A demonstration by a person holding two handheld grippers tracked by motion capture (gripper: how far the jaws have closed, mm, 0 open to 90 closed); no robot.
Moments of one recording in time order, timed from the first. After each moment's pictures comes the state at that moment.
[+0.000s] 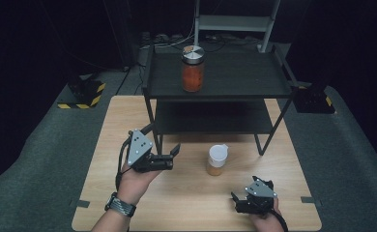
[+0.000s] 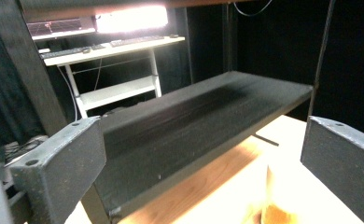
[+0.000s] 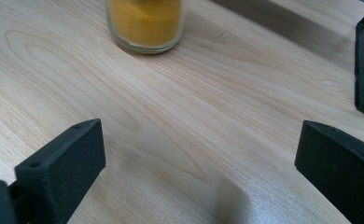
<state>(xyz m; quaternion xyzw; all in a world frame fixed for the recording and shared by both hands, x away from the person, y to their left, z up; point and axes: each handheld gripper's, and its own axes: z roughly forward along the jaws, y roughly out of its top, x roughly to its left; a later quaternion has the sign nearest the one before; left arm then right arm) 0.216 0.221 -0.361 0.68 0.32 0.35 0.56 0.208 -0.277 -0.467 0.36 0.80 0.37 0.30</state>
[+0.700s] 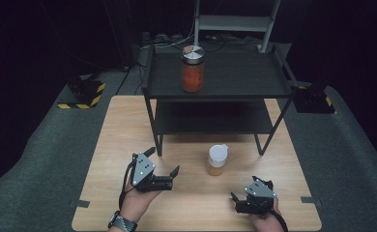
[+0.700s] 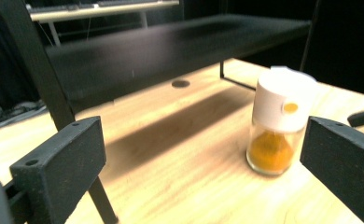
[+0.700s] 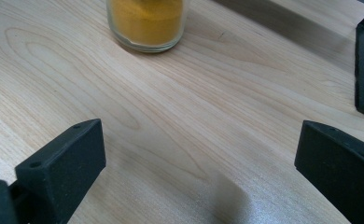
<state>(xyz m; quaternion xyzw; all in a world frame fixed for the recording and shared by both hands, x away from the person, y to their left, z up) 0.204 0.228 -0.422 0.71 0.35 0.31 0.53 0.207 -0.276 -0.467 0.35 0.81 0.37 0.30</state>
